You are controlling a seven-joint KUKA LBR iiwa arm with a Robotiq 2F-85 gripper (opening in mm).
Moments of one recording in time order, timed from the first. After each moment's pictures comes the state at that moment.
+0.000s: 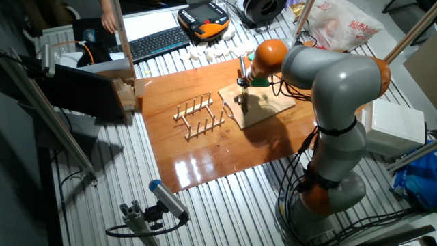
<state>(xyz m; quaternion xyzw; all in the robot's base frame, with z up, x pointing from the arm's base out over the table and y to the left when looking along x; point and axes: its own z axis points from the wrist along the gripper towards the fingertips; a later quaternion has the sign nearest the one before) 0.622 0.019 0.089 0.12 0.98 0.01 0.13</state>
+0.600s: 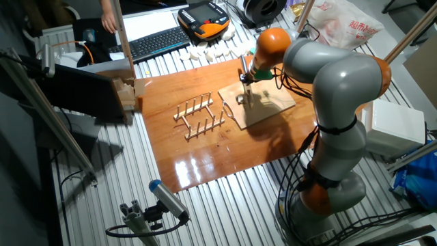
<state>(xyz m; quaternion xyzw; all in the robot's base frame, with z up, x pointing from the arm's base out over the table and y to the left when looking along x) 0.627 0.009 0.102 0.10 0.99 0.01 0.11</state>
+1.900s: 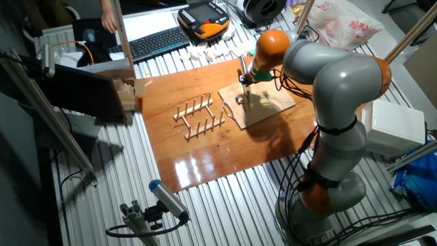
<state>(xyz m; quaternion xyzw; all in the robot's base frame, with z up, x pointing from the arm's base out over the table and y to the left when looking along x) 0.624 0.013 0.103 0.10 0.99 0.01 0.11</state>
